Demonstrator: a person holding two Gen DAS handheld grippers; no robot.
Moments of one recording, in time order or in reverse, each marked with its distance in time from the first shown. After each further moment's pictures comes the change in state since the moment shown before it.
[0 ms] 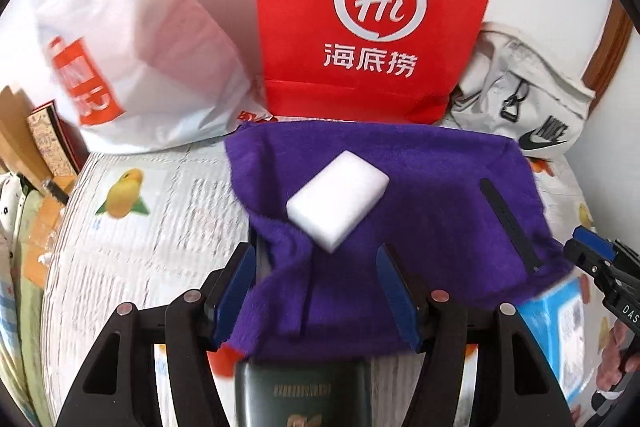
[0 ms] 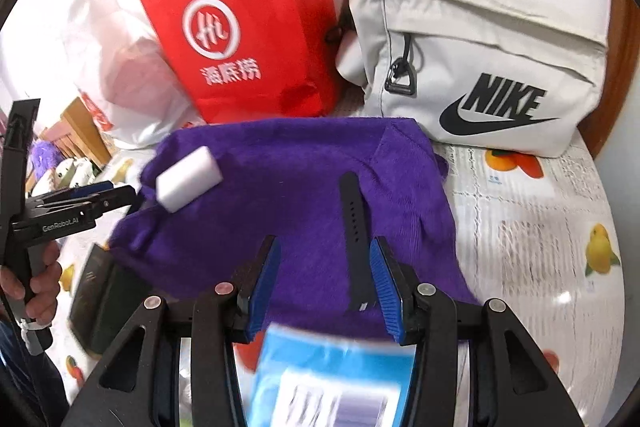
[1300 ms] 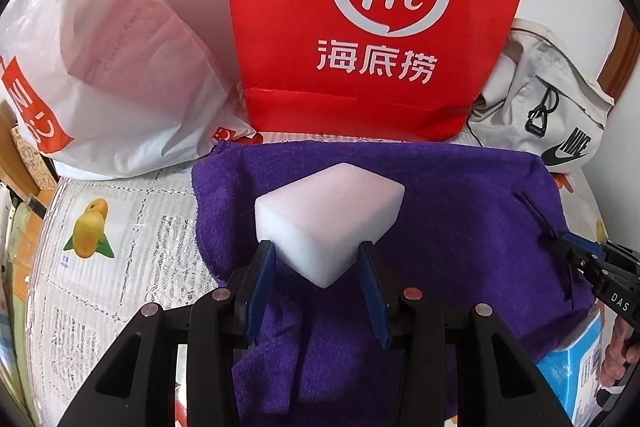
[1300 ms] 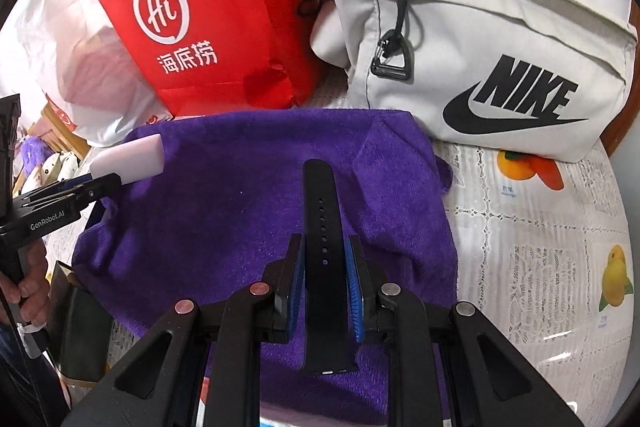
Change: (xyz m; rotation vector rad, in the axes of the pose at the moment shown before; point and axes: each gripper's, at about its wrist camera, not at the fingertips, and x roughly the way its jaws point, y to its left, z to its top) left arm 0.068 -0.008 0.034 0.016 -0.005 0.010; right arm 0.067 -0.027 0.028 0.004 0.097 -0.026
